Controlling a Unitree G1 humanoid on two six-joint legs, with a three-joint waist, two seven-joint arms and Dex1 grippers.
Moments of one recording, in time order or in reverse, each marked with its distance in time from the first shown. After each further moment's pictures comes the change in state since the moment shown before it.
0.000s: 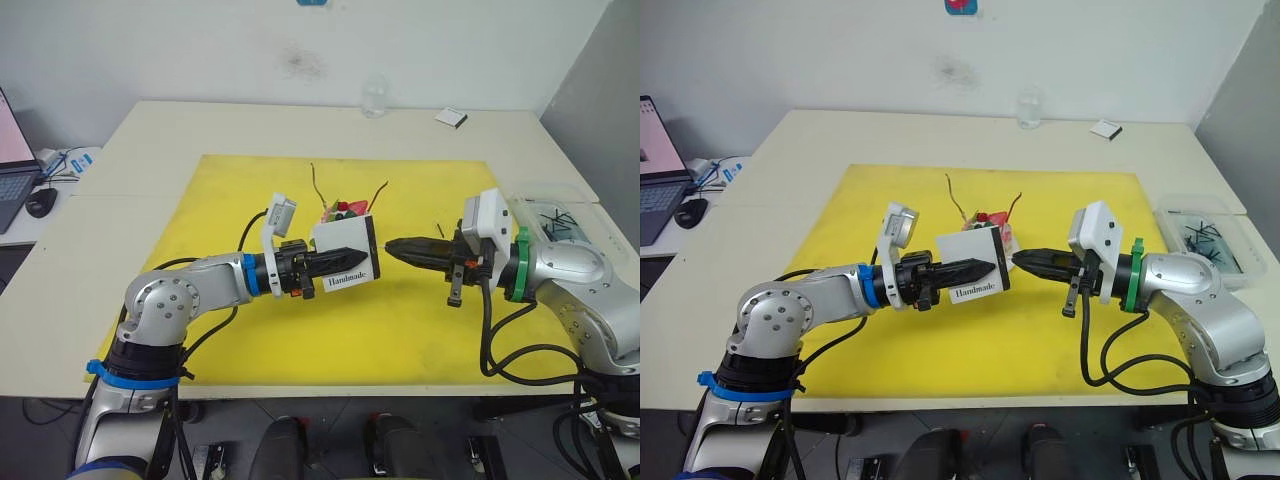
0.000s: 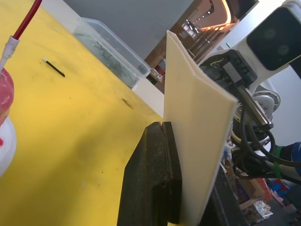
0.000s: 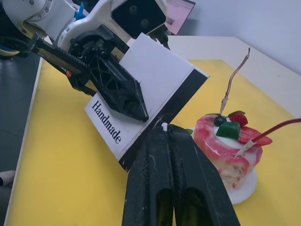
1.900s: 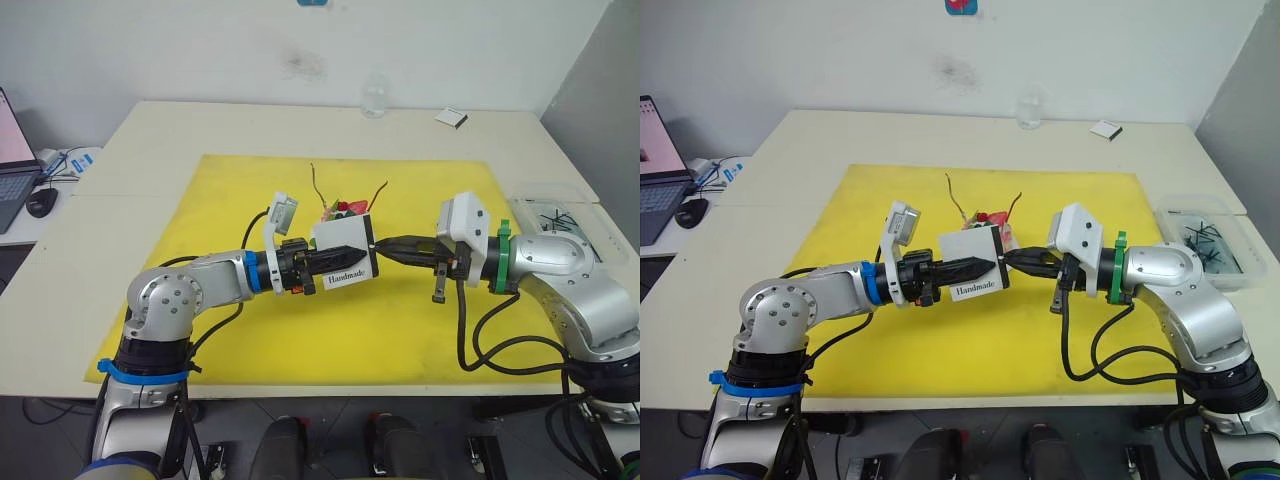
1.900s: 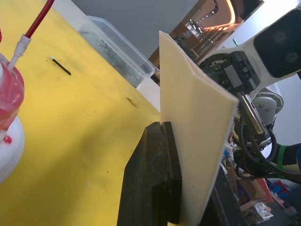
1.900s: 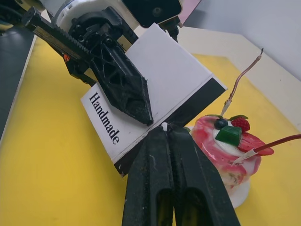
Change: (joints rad) left arm -0.020 -0.069 0.069 0.028 0.074 0.096 -0.012; right arm -0.085 -0.015 0.098 0.043 -0.125 -0.048 0.035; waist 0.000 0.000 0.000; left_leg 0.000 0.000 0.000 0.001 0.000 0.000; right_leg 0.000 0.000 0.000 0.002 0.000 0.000
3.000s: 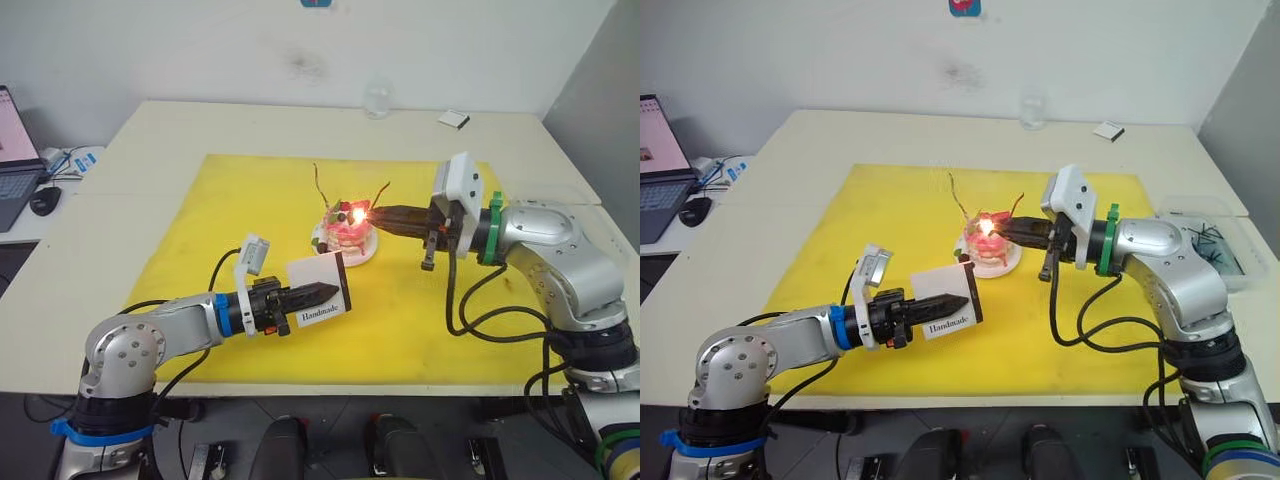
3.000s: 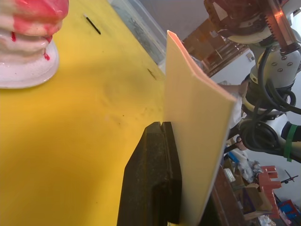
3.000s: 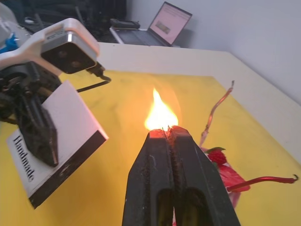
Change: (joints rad) left arm 0.286 0.099 0.099 -0.193 -0.098 0.008 0.088; right arm -0.200 0.157 0.015 0.175 -0.008 0.017 -0.049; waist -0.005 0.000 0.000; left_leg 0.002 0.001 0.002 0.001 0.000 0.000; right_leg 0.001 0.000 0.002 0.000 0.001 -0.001
